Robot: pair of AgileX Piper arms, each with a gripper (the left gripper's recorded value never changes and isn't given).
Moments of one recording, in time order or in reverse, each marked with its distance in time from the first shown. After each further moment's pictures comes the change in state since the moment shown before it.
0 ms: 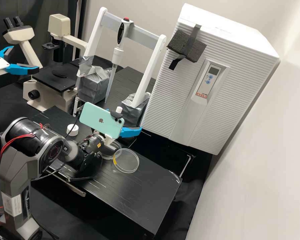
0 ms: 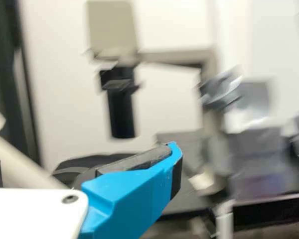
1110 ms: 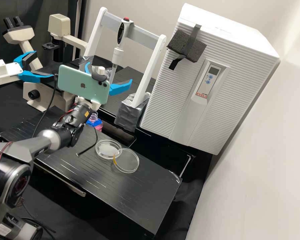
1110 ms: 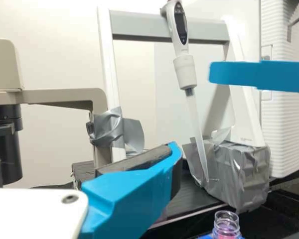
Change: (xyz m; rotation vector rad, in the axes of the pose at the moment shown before) left arm 0.009 -0.004 0.060 -0.041 -0.234 0.007; right arm -0.025 0.062 -0.132 0.021 0.343 0.094
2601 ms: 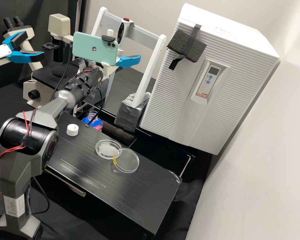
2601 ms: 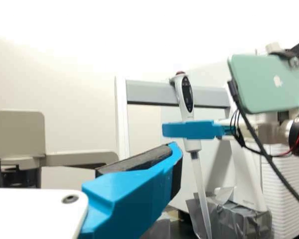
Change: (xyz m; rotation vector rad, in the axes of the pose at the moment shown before) left arm -0.012 0.048 0.001 -0.033 -0.018 0.144; right arm 0.109 0.004 -0.035 -0.119 -0.117 -0.032
